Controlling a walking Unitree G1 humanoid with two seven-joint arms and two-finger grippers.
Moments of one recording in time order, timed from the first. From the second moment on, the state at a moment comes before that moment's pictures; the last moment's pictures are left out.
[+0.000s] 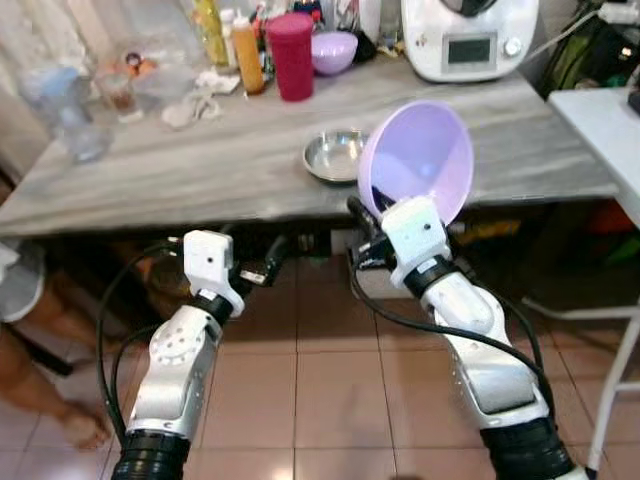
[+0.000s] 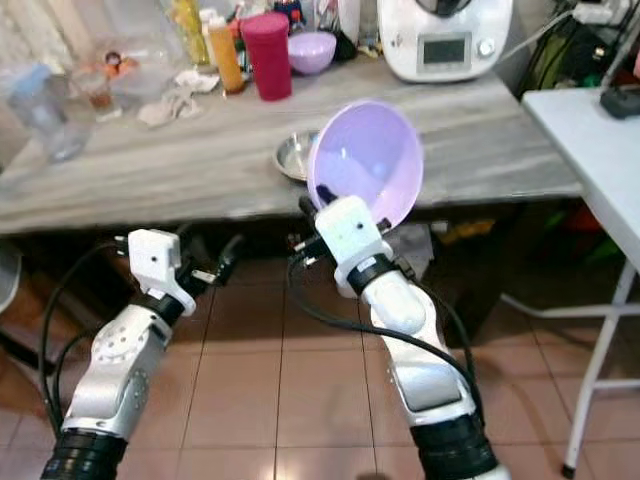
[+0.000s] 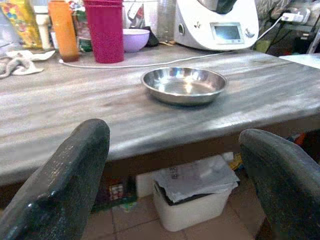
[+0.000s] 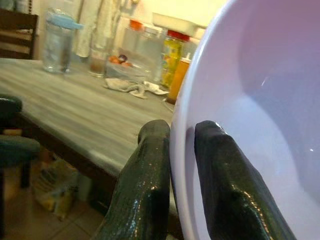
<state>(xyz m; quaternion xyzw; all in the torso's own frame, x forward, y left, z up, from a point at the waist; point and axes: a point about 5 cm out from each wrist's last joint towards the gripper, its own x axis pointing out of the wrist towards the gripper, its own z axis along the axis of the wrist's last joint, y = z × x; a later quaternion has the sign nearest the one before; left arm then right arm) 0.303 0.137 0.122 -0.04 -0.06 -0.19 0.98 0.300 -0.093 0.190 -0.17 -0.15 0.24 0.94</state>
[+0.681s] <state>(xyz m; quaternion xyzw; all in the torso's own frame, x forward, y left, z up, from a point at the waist) 0.302 0.146 0.124 -0.02 -0.06 -0.17 0.98 0.300 -0.099 0.184 -0.18 -0.14 0.23 0.95</state>
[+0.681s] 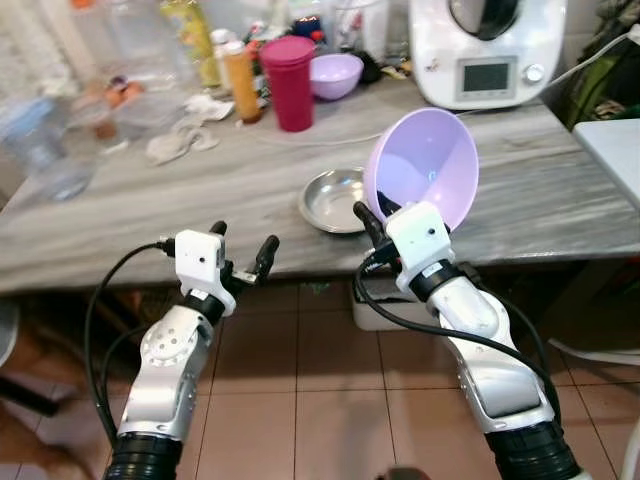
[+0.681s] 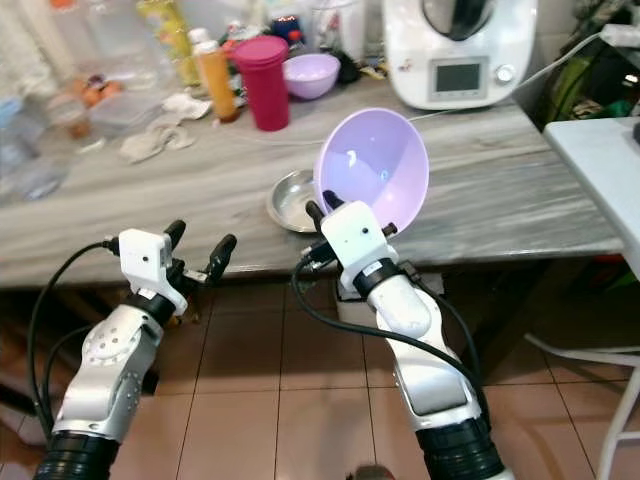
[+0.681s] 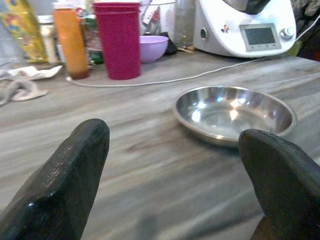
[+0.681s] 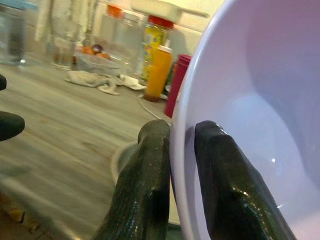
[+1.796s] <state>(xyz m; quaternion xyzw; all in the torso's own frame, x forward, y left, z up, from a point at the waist) 0.284 0.160 0.123 -0.02 -0.06 -0.16 0.98 0.298 -0.097 0.186 -0.18 -0.15 0.25 0.94</state>
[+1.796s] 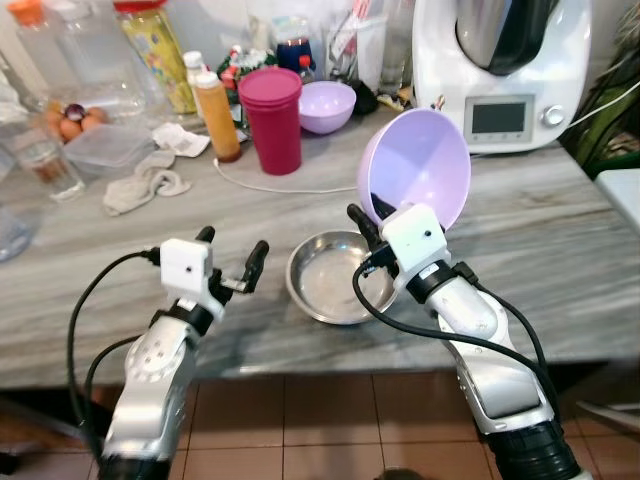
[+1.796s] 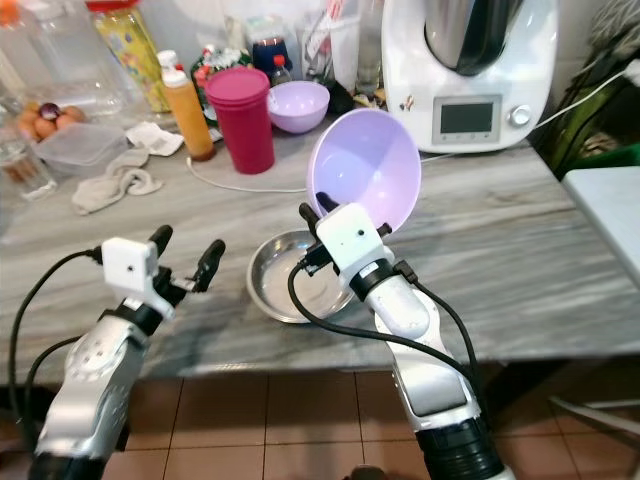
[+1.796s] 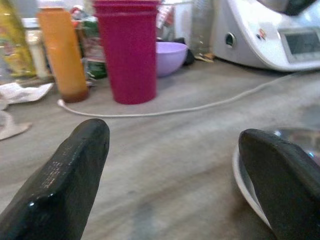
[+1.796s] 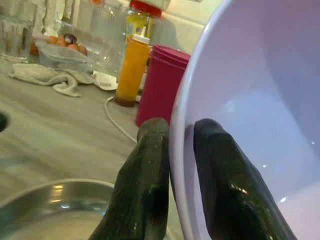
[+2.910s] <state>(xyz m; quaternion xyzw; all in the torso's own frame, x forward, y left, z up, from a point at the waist) 0.248 0.151 0.122 0.00 -0.04 -0.33 0.94 0.330 -0.104 0.182 -0.25 -0.10 0.36 0.89</state>
